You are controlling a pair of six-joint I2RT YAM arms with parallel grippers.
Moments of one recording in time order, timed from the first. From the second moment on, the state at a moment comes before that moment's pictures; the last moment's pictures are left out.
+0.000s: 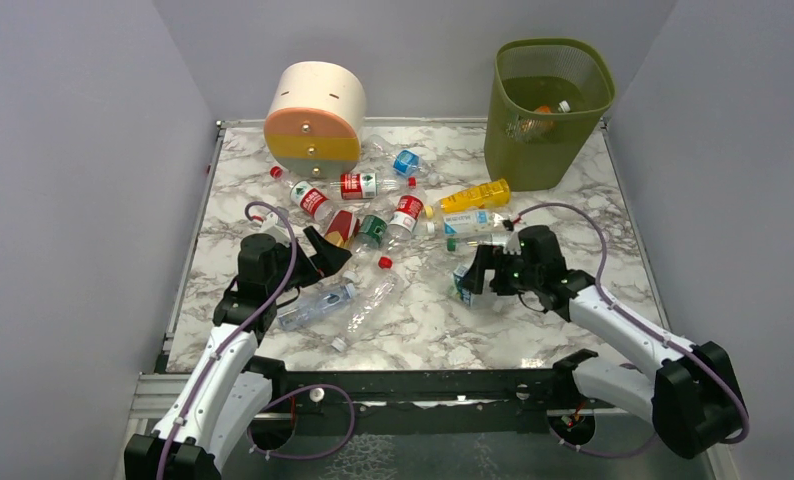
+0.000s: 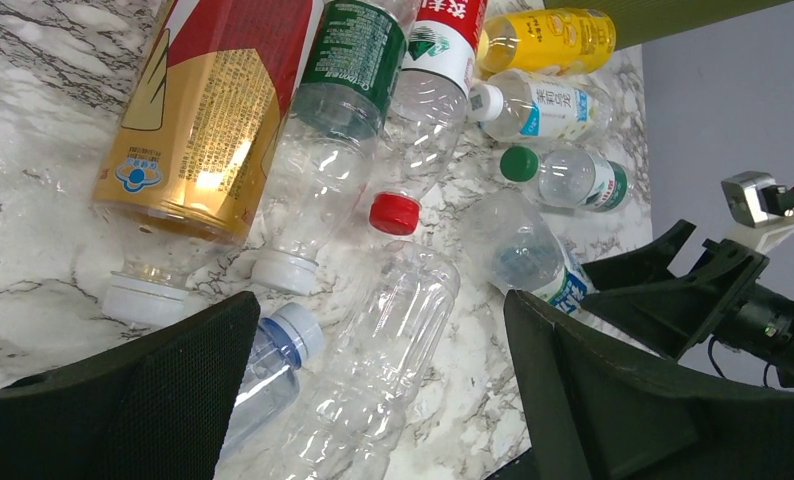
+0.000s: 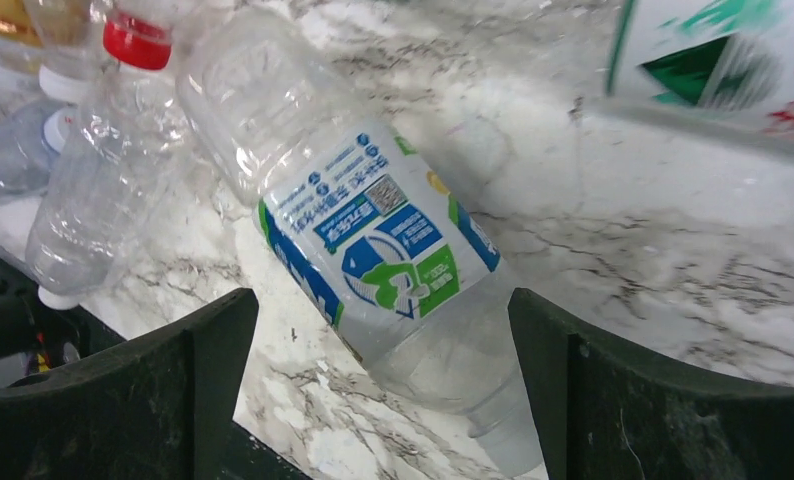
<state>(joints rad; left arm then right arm) -0.19 0.72 0.44 -0.20 0.34 -0.70 0.38 1.05 0.49 -0.19 -0.29 0.48</state>
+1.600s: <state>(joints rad) -0.19 0.74 0.41 -0.16 0.34 -0.70 0.78 1.35 0.76 -0.31 0.24 0.39</state>
